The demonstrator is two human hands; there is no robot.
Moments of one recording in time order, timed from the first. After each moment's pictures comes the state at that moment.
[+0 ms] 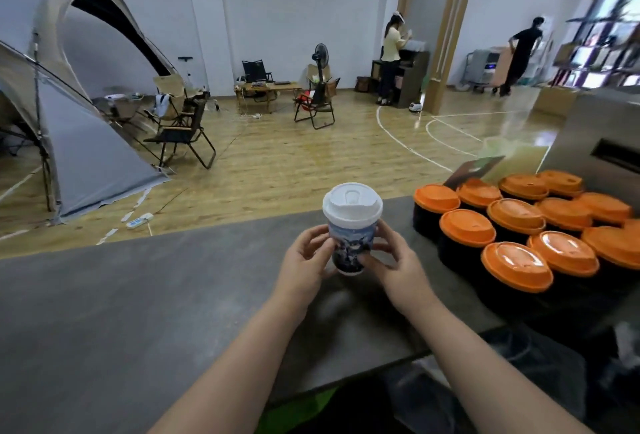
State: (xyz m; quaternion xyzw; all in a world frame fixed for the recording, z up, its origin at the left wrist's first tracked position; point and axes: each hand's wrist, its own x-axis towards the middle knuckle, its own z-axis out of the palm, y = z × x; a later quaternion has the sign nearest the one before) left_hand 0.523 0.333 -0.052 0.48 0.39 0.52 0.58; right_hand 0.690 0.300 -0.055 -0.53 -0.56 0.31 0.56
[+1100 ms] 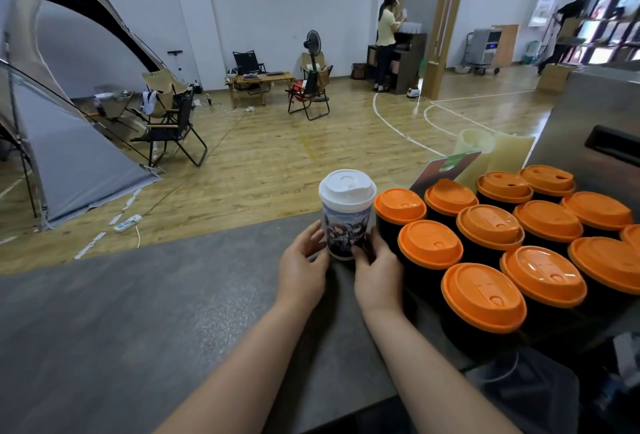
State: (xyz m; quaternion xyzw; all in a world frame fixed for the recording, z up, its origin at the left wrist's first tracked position) left_hand 0.633 0.400 -0.089 0.54 0.46 0.53 0.46; right_hand 0.748 0.365 -0.084 -0.66 -0.45 0.22 0.56
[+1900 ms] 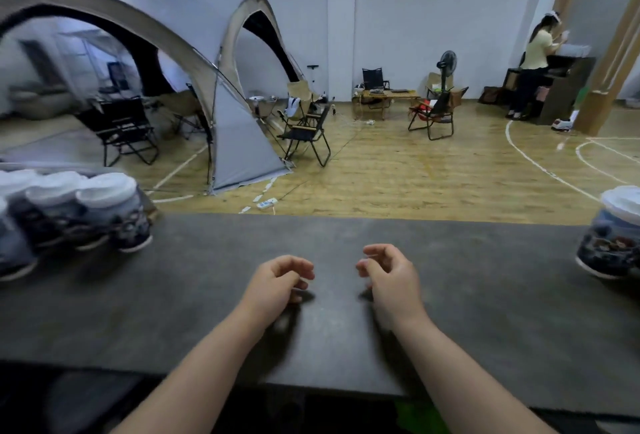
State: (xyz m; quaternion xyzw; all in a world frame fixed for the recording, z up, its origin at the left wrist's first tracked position) left_hand 0.191 0.253 -0.044 0.44 0.62 0.48 0.43; right_hand 0.376 0.299 -0.063 -0.51 -0.52 0.45 0.52
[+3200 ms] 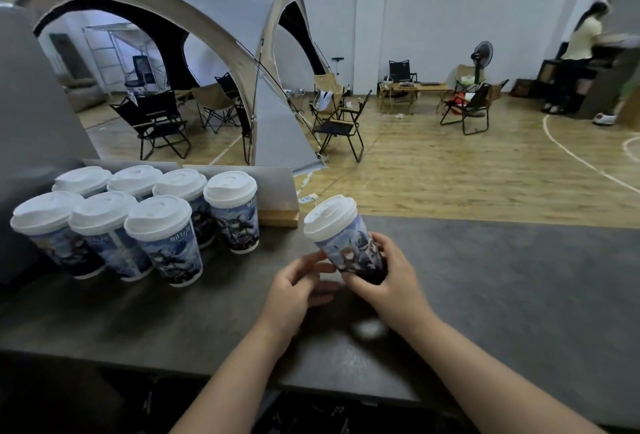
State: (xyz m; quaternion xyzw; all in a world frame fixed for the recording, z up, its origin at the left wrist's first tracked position) left_hand -0.110 0.208 -0.060 0.39 0.51 0.58 0.50; right_hand 0.060 0.261 -0.063 -0.43 -0.71 0.33 0.46
